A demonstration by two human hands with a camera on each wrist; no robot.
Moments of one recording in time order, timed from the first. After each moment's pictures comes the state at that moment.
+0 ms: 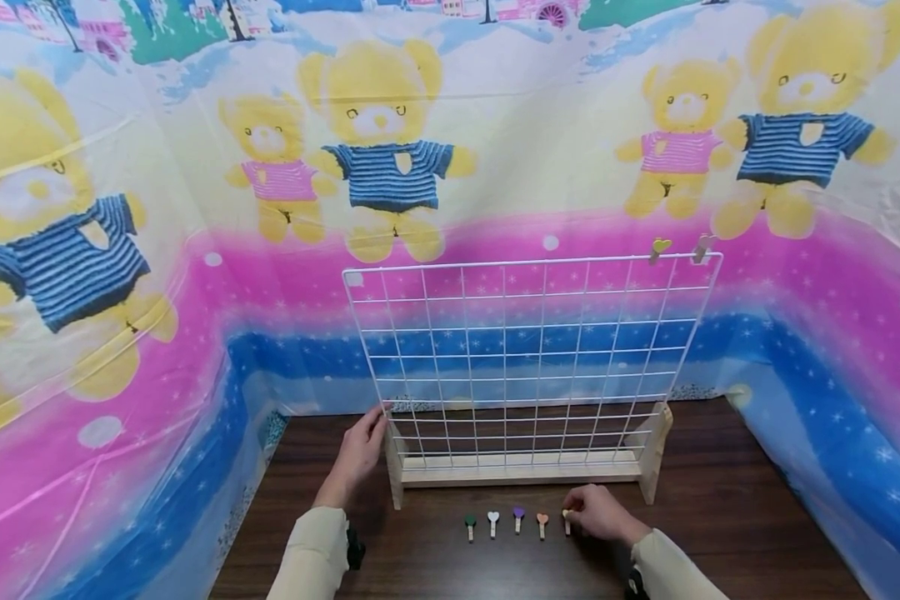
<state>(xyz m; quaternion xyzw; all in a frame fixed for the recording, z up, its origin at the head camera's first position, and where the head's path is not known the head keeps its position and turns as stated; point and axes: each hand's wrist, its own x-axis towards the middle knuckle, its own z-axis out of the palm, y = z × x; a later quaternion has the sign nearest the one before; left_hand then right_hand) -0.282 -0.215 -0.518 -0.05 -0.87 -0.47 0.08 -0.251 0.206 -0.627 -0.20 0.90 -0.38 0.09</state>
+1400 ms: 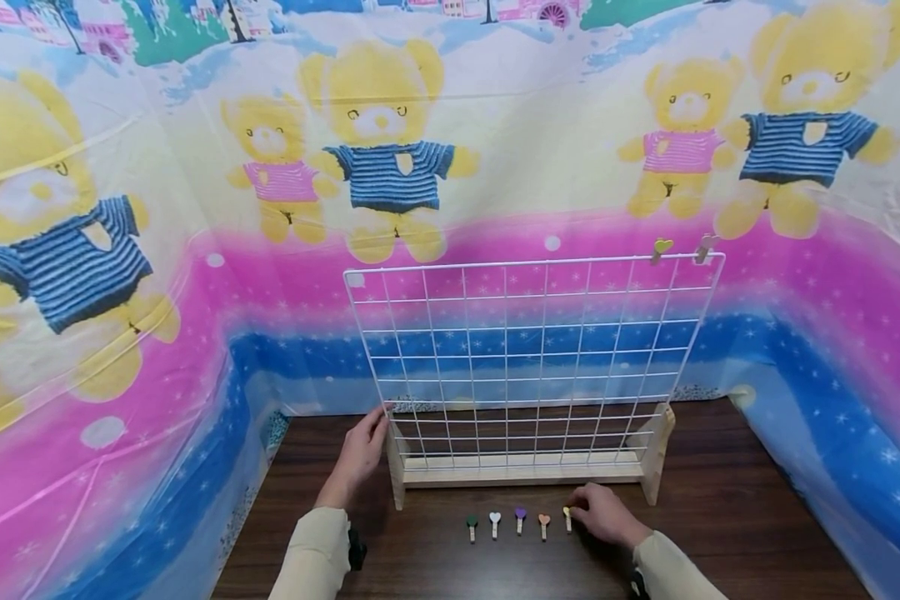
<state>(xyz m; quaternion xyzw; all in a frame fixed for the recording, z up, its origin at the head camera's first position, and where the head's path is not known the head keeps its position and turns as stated) -0.283 -0.216 -0.520 -0.06 -0.88 -0.47 0.09 -0.257 0.209 -0.638 -0.19 0.94 -0.29 0.03</state>
